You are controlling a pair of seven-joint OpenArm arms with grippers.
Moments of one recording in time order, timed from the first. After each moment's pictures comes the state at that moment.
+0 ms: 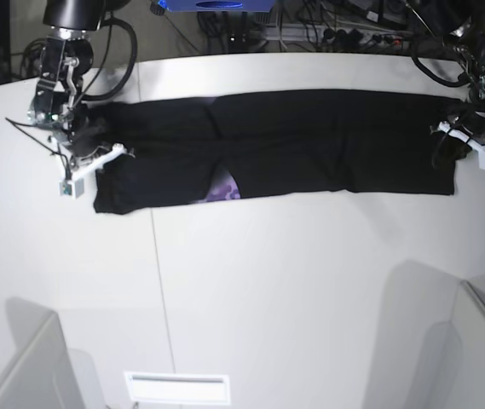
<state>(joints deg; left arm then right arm) 8.8 -15.0 -45.2 73.6 -8.6 -36.2 32.0 -8.5 6.0 15.8 87.7 19.1 10.1 -48.4</state>
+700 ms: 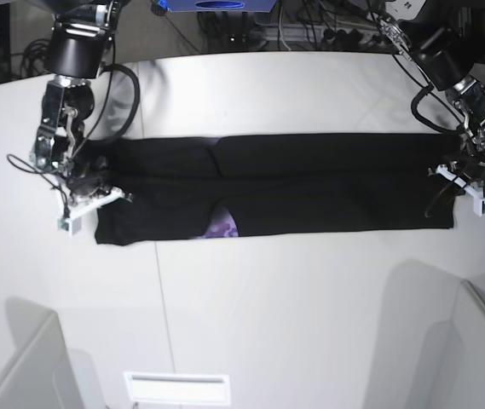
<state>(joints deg) -6.4 -15.3 -44.6 67.0 5.1 -36.2 34.8 3.6 5.9 15.7 79.8 18.3 4.2 -50.8</state>
